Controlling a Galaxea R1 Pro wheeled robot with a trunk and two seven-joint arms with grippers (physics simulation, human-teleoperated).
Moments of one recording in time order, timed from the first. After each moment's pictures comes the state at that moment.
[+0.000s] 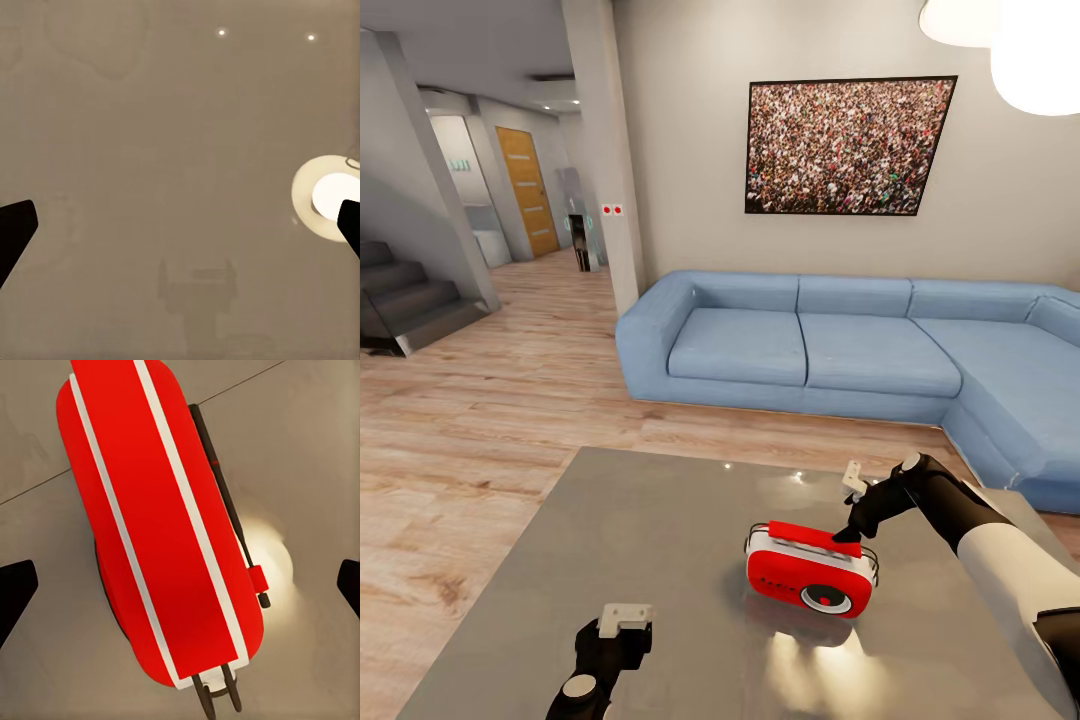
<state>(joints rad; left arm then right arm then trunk) -0.13 -0.14 -0.03 -1.07 -0.13 0.27 0.13 -0.94 -0.25 0.20 -0.54 0.62 0.28 1.12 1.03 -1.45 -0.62</state>
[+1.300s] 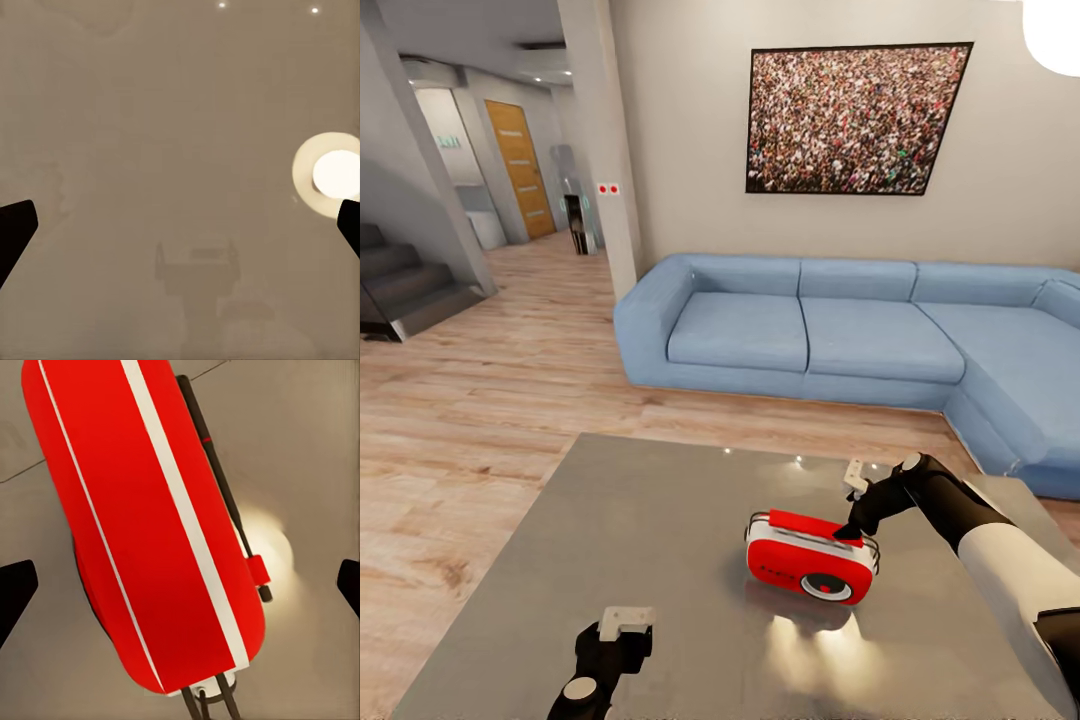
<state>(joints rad) -0.13 -0.14 -0.03 -1.06 -0.13 0.27 0.13 -0.94 -0.26 0.20 -0.54 0.62 0.28 1.08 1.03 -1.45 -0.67</state>
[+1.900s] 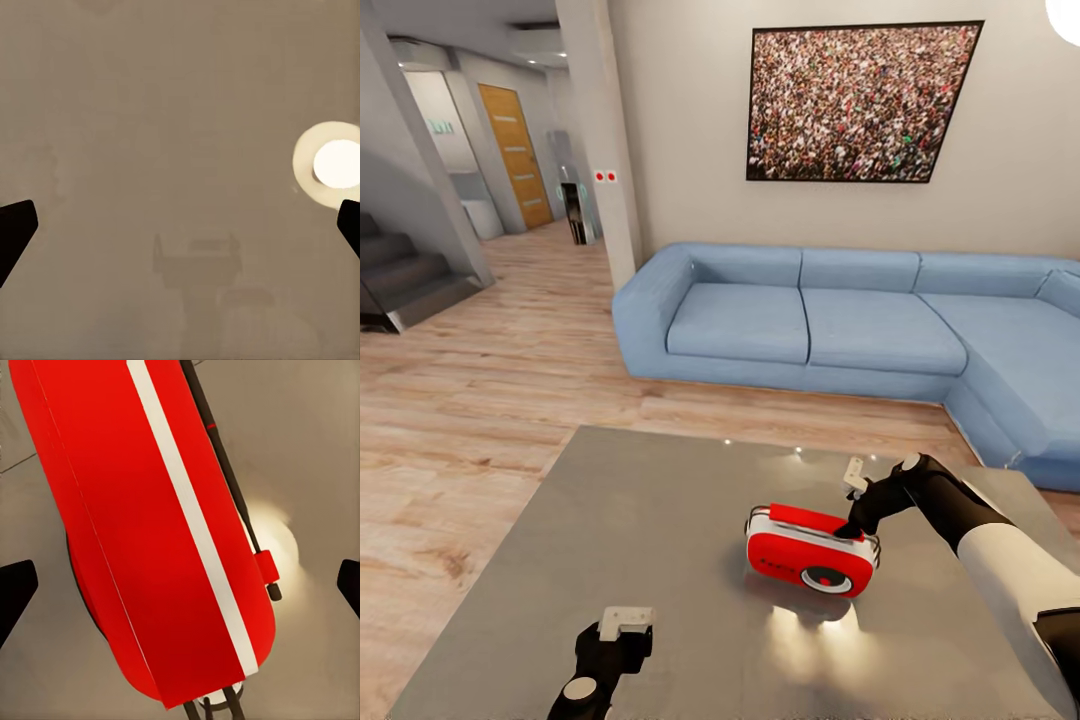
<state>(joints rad) -0.13 -0.14 -0.03 -1.06 -0.13 0.27 0.13 -0.94 -0.25 0.20 -0.54 0.62 0.28 1.06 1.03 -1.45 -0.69</state>
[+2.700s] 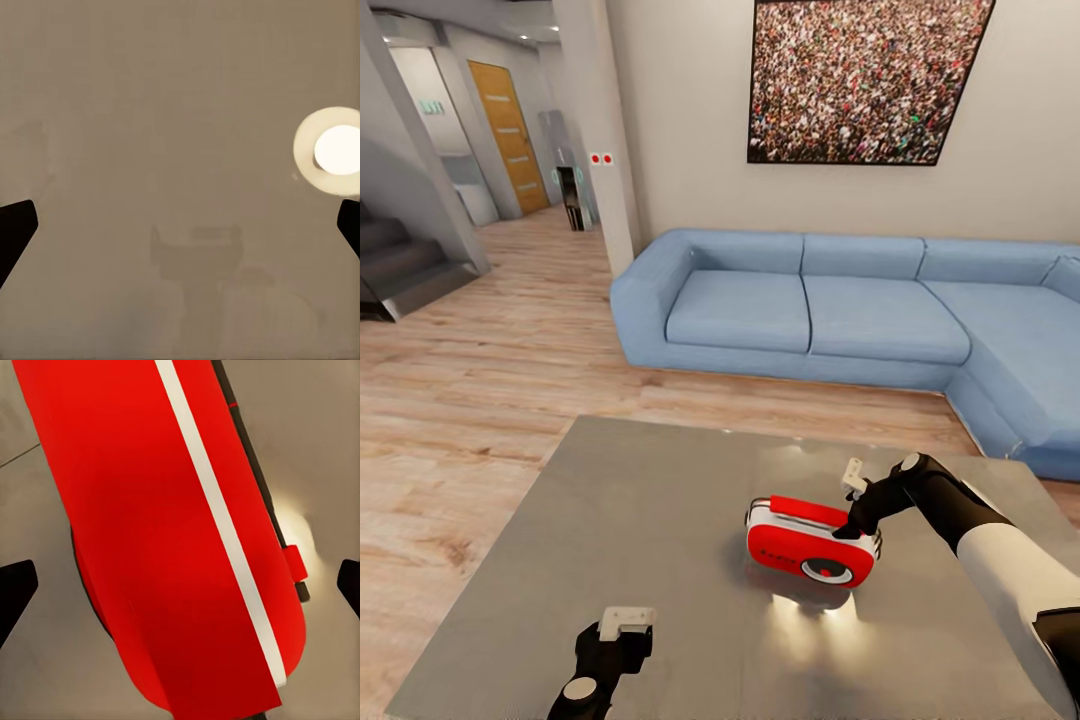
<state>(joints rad) -0.13 -0.14 -0.03 -1.06 -0.13 0.27 0.13 -0.94 -0.25 0.20 -0.55 0.62 0.28 1.07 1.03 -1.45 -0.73</state>
